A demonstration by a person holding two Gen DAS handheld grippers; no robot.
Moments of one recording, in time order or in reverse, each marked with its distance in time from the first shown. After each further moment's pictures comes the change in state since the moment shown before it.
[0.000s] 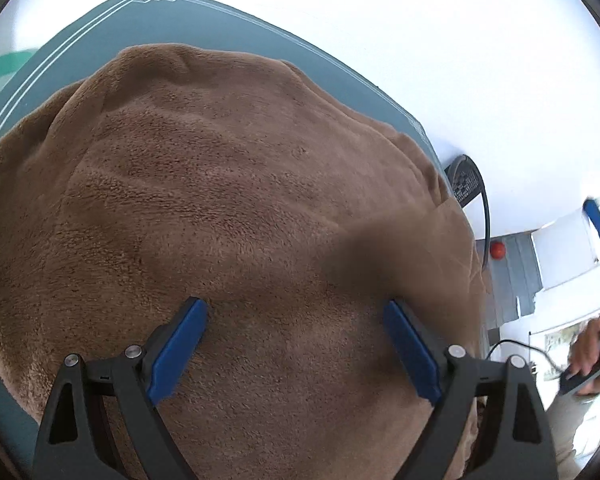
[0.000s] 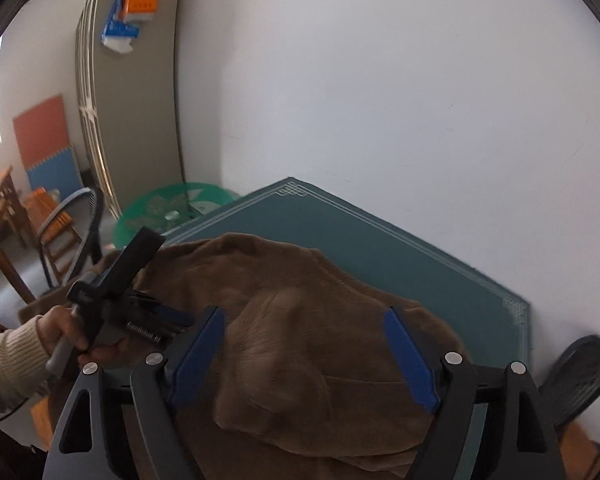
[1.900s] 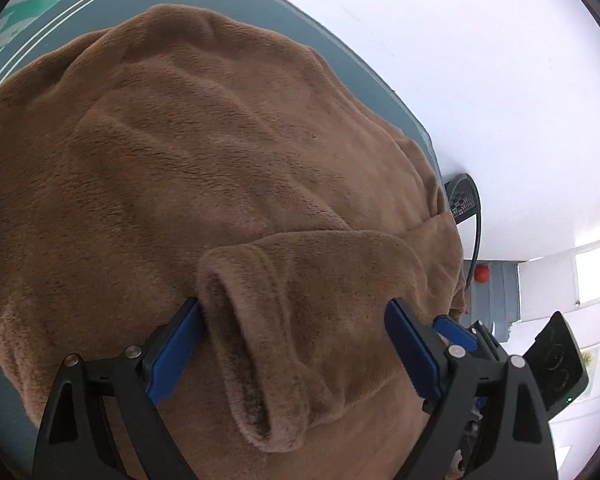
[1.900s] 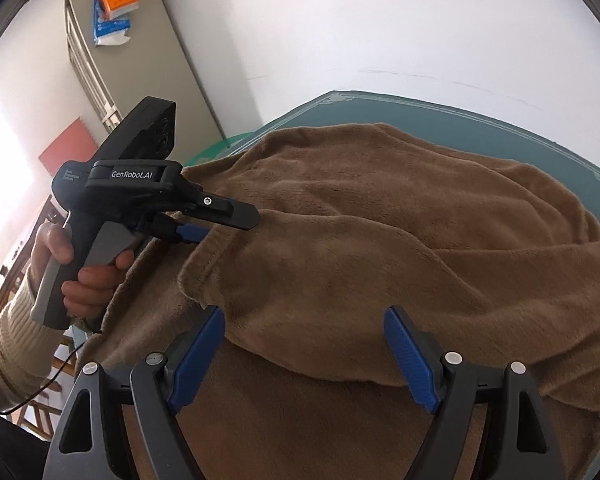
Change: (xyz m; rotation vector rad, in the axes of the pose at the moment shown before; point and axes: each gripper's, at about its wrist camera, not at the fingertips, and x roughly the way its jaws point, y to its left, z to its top) left arm 0.003 -0.003 -0.013 -0.145 0.041 -0.052; right arm 0.070 -0.014 -0.092 0.166 0.168 0.196
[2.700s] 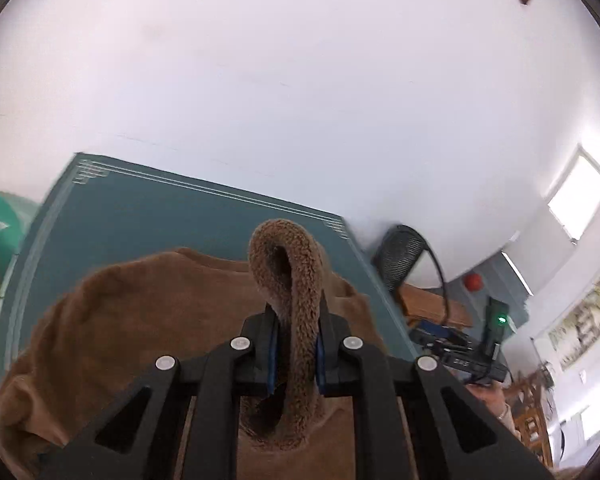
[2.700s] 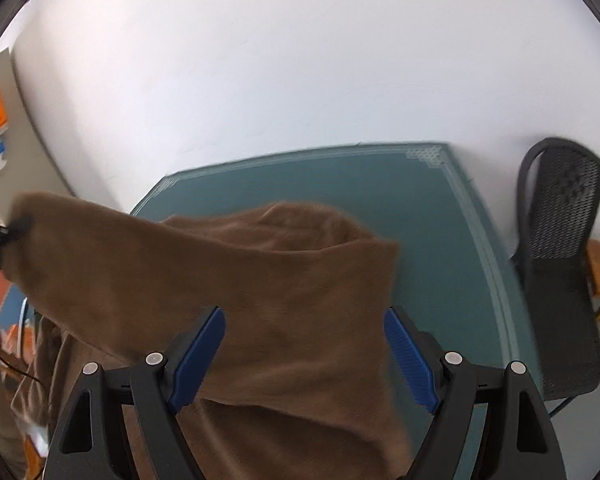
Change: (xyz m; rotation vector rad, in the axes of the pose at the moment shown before) left arm -0.121 -0.109 0.044 0.325 -0.360 -0.025; right arm -0.103 -0.155 0.022 0.276 -0.150 -0.284
